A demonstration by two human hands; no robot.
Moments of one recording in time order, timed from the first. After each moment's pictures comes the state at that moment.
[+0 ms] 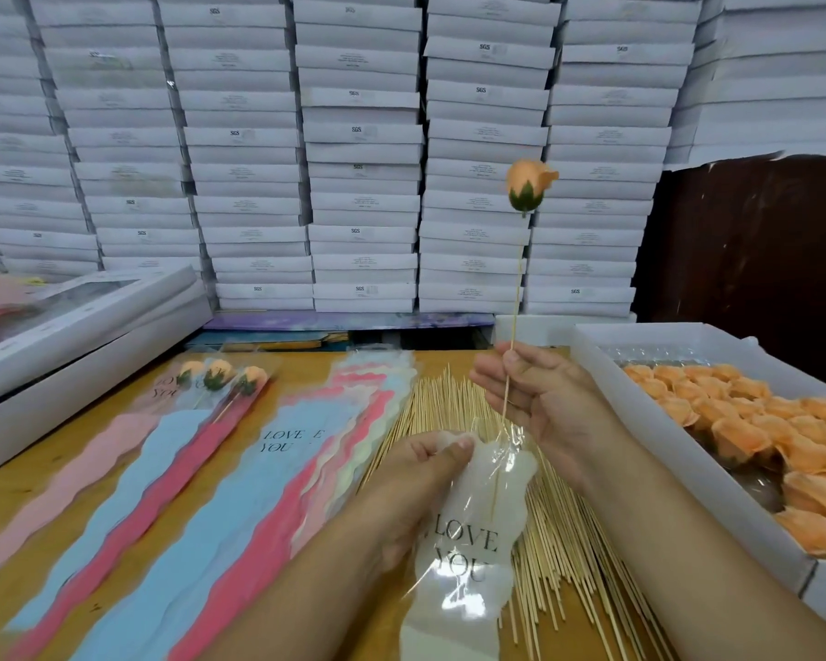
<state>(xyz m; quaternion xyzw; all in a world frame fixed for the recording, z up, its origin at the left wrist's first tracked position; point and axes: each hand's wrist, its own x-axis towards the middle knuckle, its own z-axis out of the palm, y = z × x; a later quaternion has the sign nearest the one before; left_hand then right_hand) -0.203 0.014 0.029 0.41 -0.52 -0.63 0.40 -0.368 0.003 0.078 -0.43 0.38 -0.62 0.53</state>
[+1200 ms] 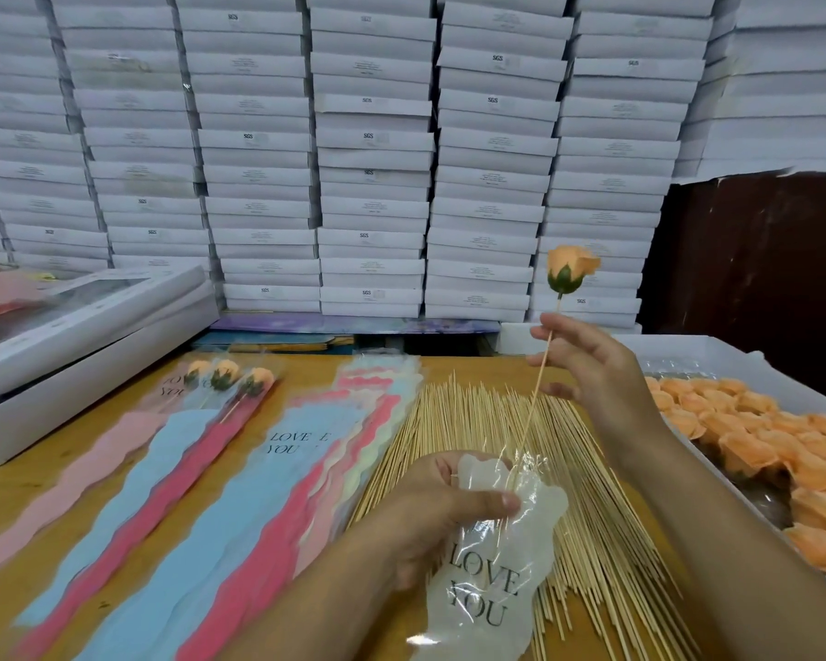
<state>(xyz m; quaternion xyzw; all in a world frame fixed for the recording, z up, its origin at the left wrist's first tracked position) -0.203 0.020 0.024 0.38 -0.51 -0.69 0.35 -0.390 0.006 0.095 -0.54 0.45 -0.64 0.30</state>
